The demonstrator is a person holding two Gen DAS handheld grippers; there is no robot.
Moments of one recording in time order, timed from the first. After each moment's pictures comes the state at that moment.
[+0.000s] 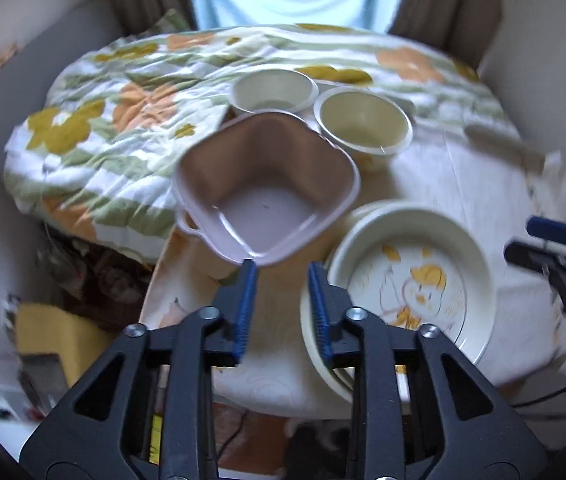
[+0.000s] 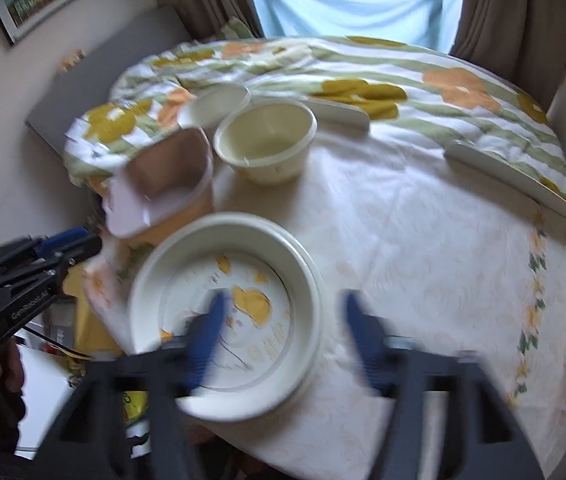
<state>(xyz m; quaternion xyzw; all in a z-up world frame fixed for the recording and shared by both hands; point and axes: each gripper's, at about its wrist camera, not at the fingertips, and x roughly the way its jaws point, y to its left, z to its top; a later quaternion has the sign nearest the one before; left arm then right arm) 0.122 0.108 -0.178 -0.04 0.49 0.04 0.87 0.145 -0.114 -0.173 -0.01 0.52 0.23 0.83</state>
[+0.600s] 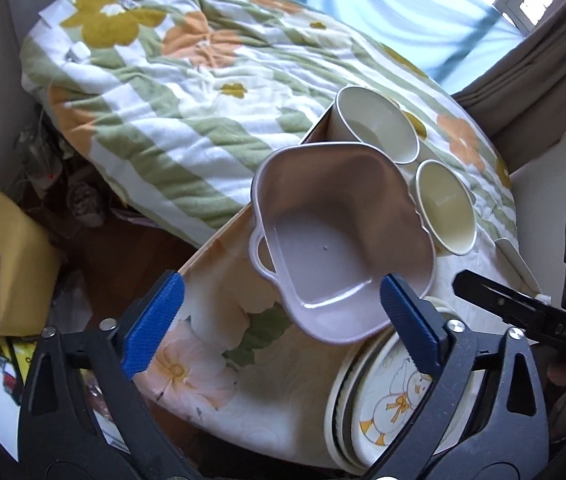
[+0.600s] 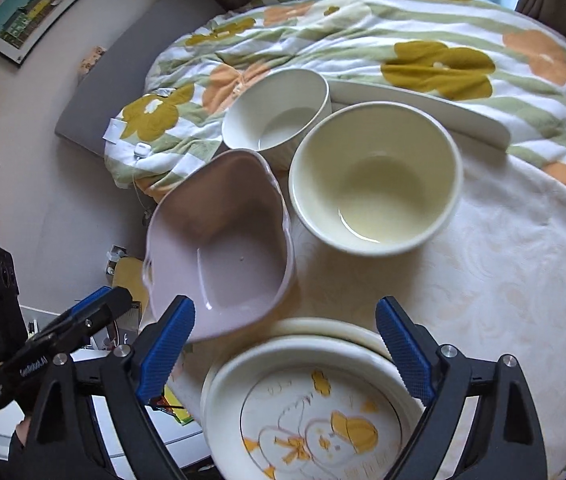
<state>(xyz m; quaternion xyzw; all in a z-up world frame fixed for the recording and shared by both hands) 0.163 0.204 -0.219 -0.24 0.50 0.10 0.83 0.252 -0.012 -0.220 0.05 0.59 0.31 0.74</state>
